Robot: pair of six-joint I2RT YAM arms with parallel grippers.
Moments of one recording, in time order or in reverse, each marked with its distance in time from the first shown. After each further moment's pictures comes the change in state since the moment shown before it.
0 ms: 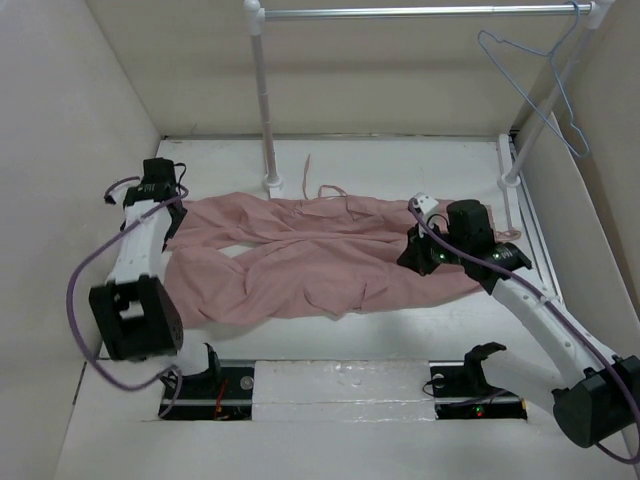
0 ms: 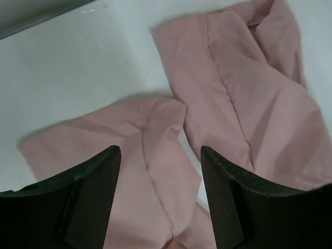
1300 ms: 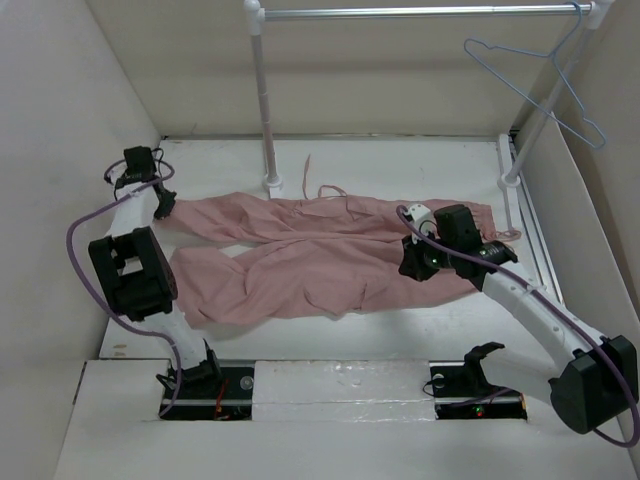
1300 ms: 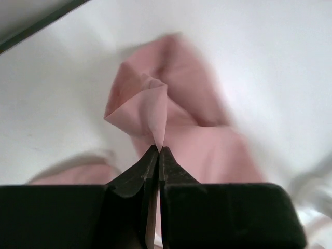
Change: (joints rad) left arm 0.146 0.410 0.126 0.357 0.304 0.232; right arm 0.041 0.079 -0.037 -0.025 0.105 0.000
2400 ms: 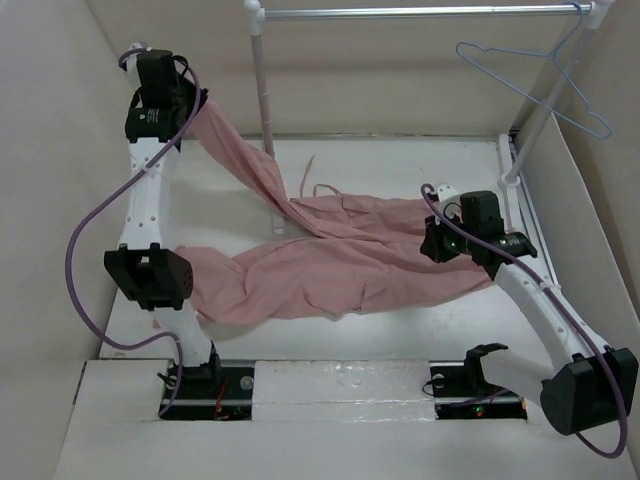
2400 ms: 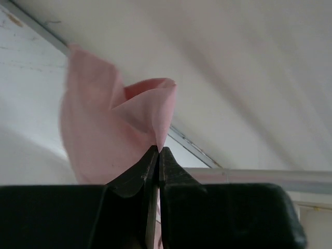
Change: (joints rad) left arm -0.285 0.033 0.778 -0.098 0.137 -0.091; right arm -0.177 -0.006 0.089 -0.041 0.062 -0.032
